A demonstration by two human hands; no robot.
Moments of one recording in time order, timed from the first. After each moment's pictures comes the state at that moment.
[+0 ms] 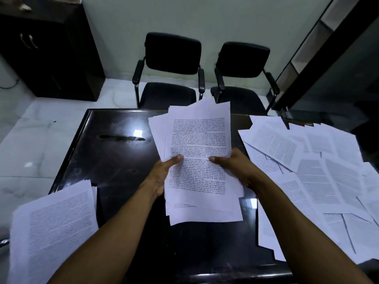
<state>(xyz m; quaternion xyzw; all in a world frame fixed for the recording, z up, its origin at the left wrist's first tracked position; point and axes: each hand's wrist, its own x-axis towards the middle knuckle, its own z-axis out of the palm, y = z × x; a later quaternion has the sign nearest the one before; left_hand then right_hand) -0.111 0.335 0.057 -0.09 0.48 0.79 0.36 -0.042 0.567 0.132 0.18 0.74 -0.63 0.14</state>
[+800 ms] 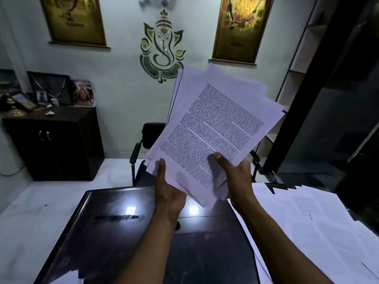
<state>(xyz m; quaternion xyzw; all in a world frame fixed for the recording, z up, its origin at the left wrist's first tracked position) -0.141 0.400 0.250 0.02 0.20 0.96 0.20 -0.062 0.539 0.310 0.09 0.65 -0.68 -0.33</state>
